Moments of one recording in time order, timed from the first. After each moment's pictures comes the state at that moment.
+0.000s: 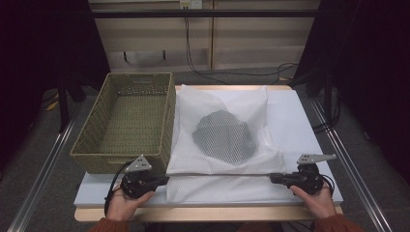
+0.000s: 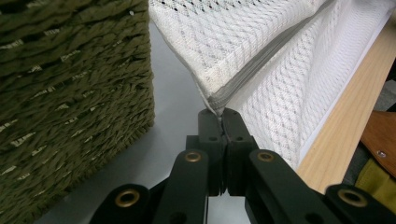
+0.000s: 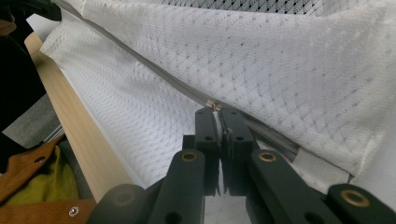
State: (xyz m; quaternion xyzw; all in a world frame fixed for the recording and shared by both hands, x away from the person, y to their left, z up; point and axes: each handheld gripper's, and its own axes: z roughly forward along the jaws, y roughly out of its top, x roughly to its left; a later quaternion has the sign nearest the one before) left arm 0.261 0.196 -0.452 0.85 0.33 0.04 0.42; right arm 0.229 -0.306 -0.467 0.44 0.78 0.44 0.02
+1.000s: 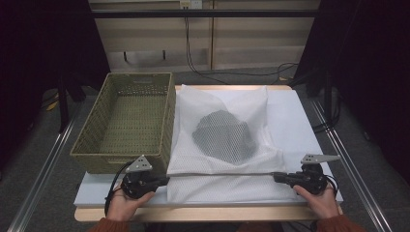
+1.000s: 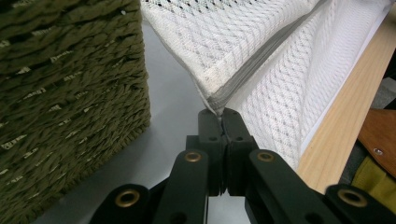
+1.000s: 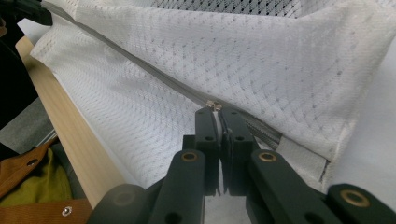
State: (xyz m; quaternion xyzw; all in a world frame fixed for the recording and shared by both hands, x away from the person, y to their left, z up) left arm 0.261 0.195 -0.452 0.85 0.32 0.04 0.41; right arm 0.227 -0.314 -0.466 0.45 0.77 0.44 0.04
